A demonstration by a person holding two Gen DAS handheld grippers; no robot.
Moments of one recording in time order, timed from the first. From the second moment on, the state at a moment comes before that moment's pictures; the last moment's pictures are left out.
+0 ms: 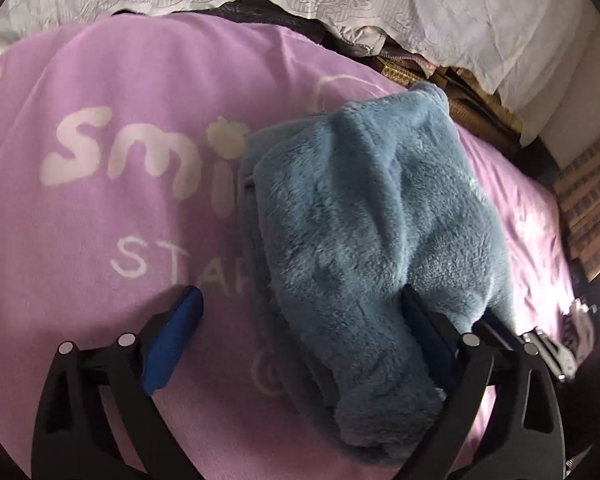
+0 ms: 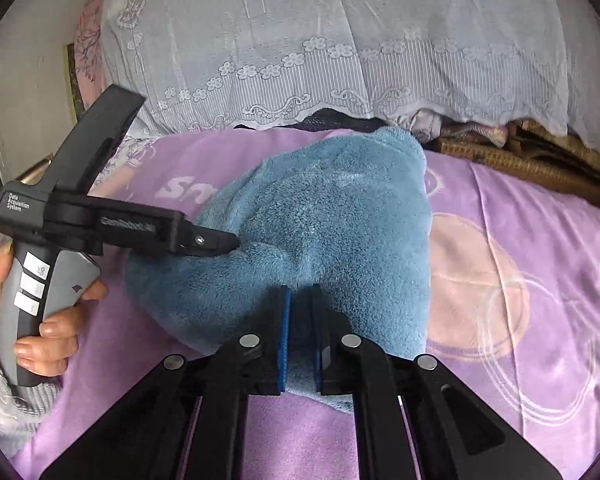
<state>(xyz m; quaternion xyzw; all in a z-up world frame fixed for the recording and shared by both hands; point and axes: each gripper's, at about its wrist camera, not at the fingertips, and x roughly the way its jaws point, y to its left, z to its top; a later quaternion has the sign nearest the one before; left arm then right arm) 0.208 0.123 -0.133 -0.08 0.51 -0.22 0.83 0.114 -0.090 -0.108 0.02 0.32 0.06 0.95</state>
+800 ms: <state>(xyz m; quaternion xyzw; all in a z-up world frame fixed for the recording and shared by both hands) 0.145 0.092 -0.136 -0.12 0.49 -0.19 0.84 0.106 -0.126 -0.111 0.15 0.30 0.14 0.93</state>
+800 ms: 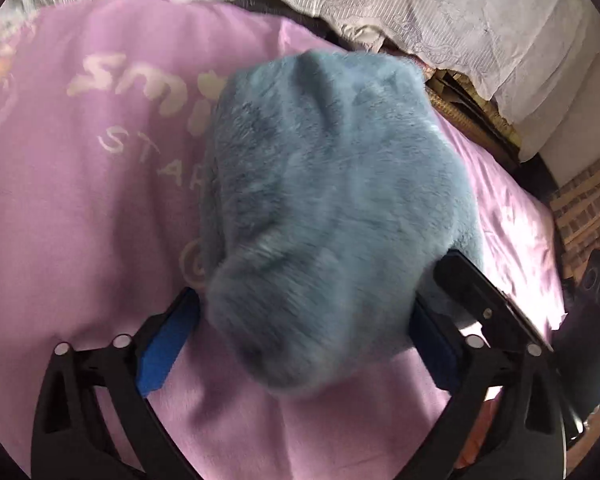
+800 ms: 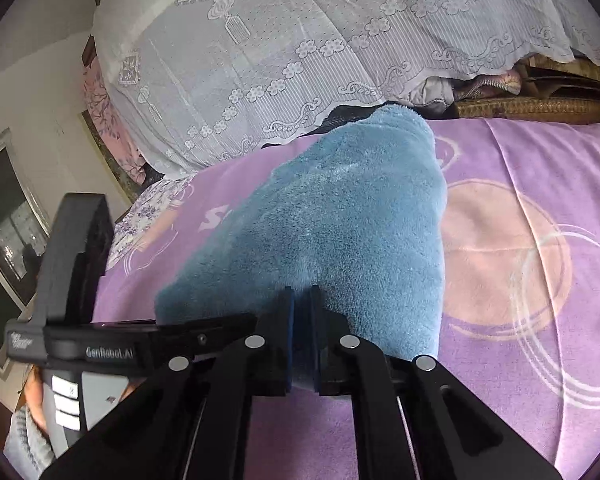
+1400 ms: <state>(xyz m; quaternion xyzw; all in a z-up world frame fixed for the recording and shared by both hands) 0.194 0.098 -0.134 -0.13 0.48 -0.14 0.86 0.195 -0.173 -0.121 0.21 0.34 0.10 0.91</state>
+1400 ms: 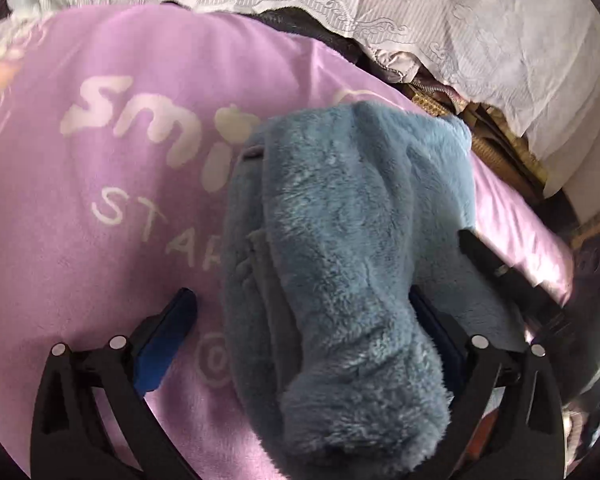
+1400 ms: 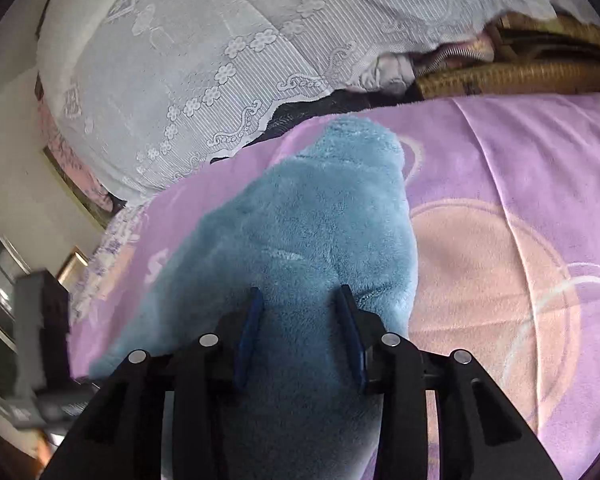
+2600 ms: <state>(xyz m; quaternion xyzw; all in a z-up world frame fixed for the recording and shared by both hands) 0.204 0.115 -0.161 -0.27 0.50 -0.26 0.78 0.157 -0.211 -0.143 0.37 0.35 0.14 0.85</state>
